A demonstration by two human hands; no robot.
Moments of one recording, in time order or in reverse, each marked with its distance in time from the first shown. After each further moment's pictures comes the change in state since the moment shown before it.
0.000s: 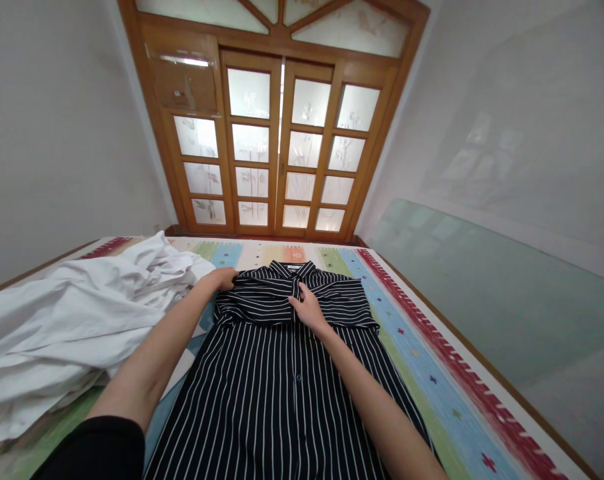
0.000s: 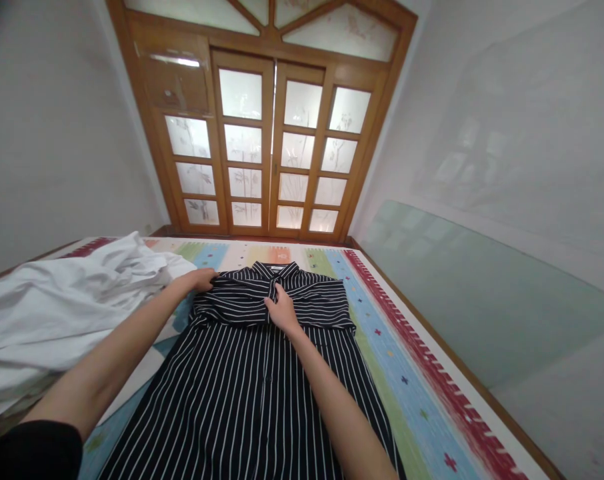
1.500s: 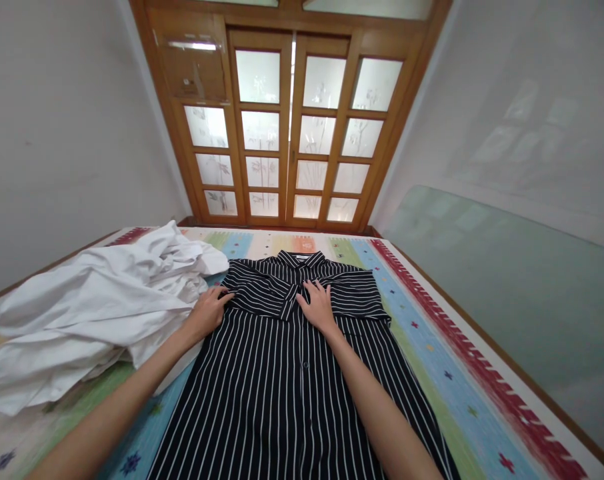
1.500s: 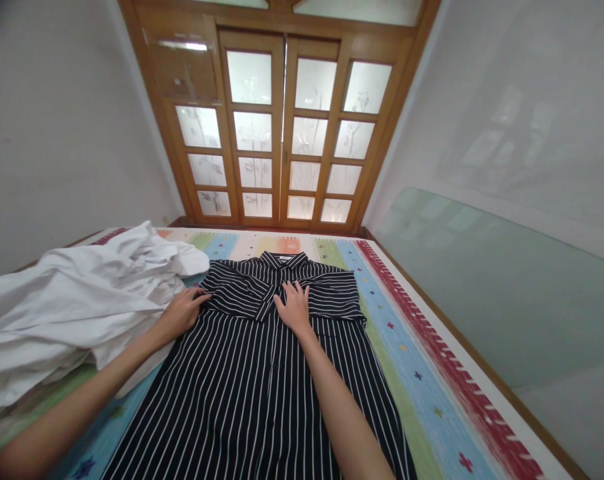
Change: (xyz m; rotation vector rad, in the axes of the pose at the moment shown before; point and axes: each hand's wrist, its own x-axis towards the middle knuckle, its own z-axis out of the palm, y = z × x) left_hand -0.136 -0.013 0.074 0.174 0.486 0.217; right_hand -0.015 0.036 0.006 -0.565 0.048 -0.186
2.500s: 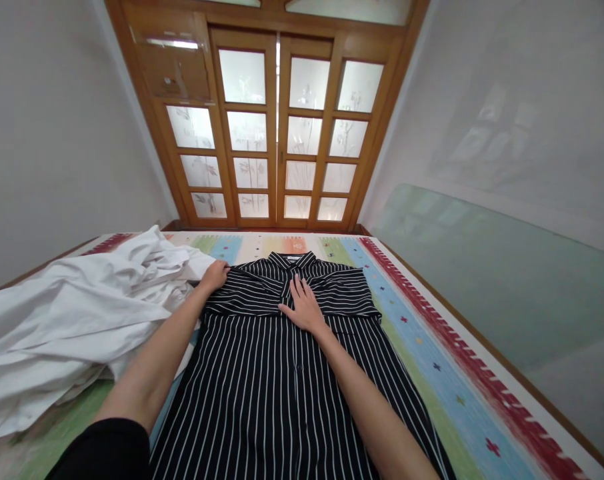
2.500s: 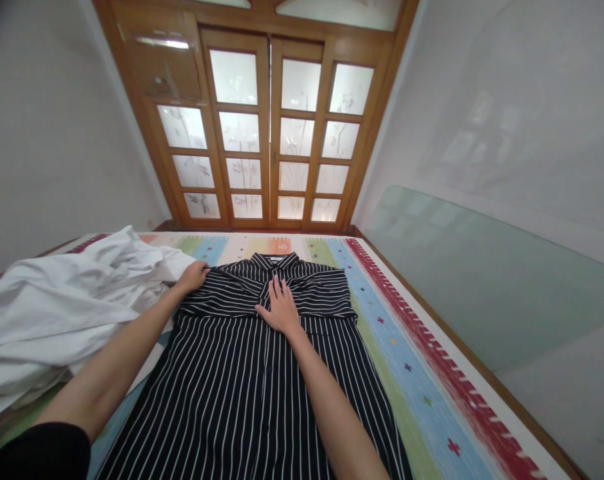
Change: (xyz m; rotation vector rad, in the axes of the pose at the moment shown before) left_hand 0.128 -0.045 0.035 -0.032 -0.151 -0.331; right_hand 0.001 -0.008 -0.001 -0.137 -0.213 -0.114
